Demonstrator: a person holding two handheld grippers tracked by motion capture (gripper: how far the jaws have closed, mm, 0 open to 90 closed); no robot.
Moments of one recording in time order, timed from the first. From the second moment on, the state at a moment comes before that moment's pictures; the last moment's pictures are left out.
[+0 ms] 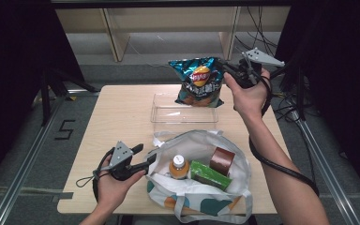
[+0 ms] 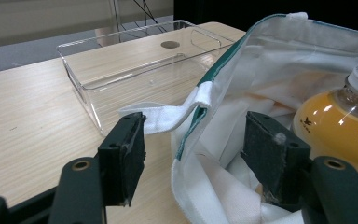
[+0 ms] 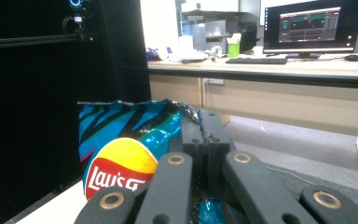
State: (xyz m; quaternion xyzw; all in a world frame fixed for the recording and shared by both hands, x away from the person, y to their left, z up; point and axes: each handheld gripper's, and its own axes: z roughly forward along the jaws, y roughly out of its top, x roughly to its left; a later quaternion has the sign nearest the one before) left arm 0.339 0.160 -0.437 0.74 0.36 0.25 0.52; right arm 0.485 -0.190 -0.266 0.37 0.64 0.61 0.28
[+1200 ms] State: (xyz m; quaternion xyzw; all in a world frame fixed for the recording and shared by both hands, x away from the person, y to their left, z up) left arm 0.339 0.160 -0.437 0.73 0.36 0.25 0.52; right arm 0.510 -0.186 -0.285 0.39 0.65 0.59 0.28
